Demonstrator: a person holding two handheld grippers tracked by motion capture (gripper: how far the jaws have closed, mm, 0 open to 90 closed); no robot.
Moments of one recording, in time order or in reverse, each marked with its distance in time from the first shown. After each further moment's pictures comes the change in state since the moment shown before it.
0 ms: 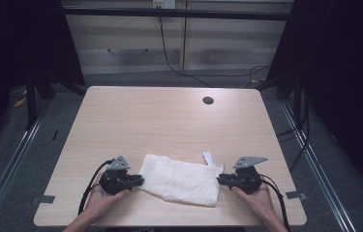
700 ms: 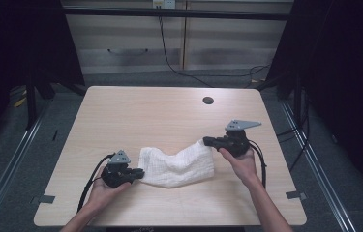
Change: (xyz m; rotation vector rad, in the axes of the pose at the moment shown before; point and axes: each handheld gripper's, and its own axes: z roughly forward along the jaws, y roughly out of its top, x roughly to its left) left arm 0.016 0.009 0.009 -0.032 0.013 0.015; right arm -0.020 0.102 0.007 -0.248 0.058 -0.026
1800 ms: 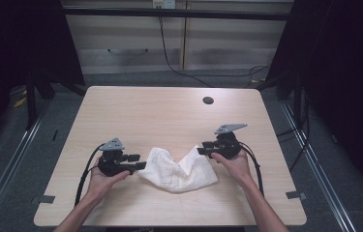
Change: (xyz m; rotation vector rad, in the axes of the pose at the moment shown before) left arm 0.013 0.023 -0.011 -0.110 -0.078 -0.053; right arm -0.010 -0.018 0.037 0.164 -0.013 0.022
